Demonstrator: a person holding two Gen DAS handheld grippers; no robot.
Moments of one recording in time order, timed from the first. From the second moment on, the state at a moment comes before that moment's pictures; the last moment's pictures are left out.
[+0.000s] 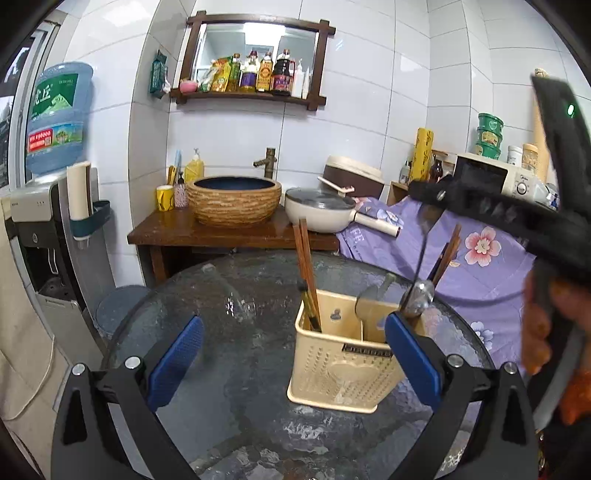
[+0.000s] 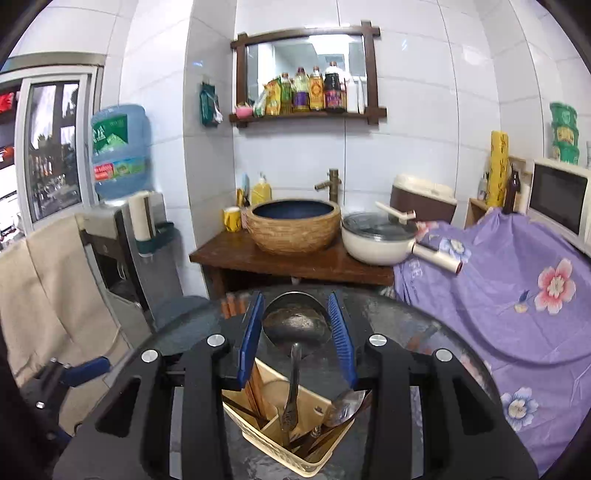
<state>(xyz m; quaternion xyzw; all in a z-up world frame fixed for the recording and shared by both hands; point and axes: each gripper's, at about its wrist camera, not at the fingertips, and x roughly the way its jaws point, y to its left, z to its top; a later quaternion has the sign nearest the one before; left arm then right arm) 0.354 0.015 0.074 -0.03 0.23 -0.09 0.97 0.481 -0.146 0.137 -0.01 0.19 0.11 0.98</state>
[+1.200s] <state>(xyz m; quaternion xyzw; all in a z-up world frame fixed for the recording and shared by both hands) 0.340 0.028 -0.009 -0.03 0.30 -0.08 0.95 0.453 -0.132 0.021 -0.09 0.16 0.09 0.98</state>
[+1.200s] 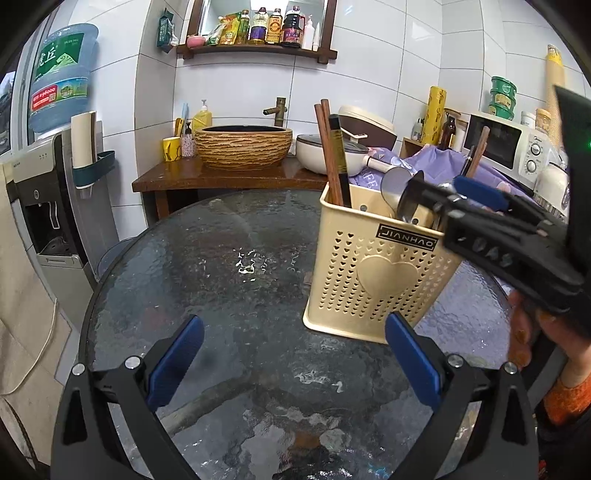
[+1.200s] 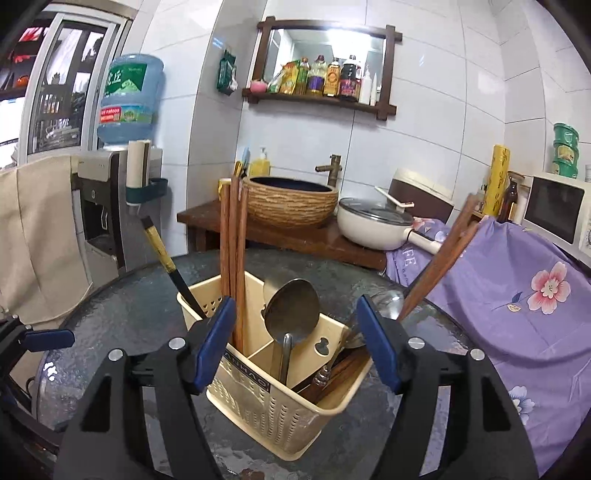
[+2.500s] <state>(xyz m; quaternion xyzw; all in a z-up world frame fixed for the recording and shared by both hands) 0.108 0.010 -0.069 -0.01 0.13 -0.10 0.99 0.122 -0.188 -0.101 -0.02 0.09 0.01 1.00</state>
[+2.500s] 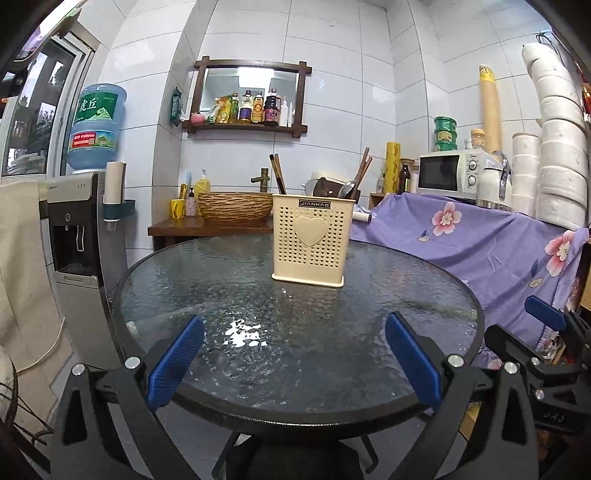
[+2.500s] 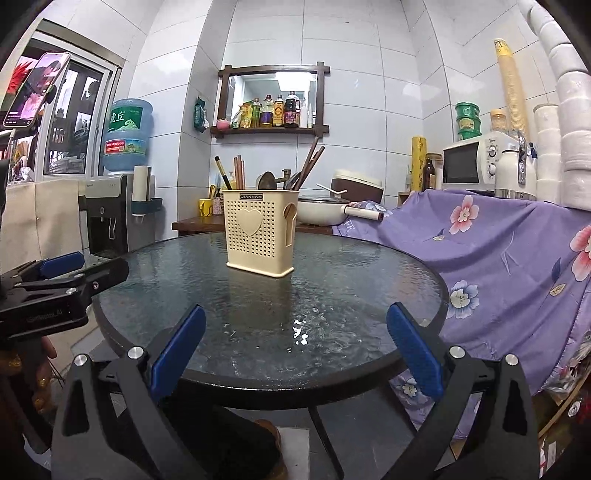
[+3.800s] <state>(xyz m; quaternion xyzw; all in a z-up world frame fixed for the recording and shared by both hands) 0.097 0.013 -0.065 -0.02 0.12 -0.11 0.99 0.123 -0.192 -0.098 0.00 0.10 0.01 0.99</state>
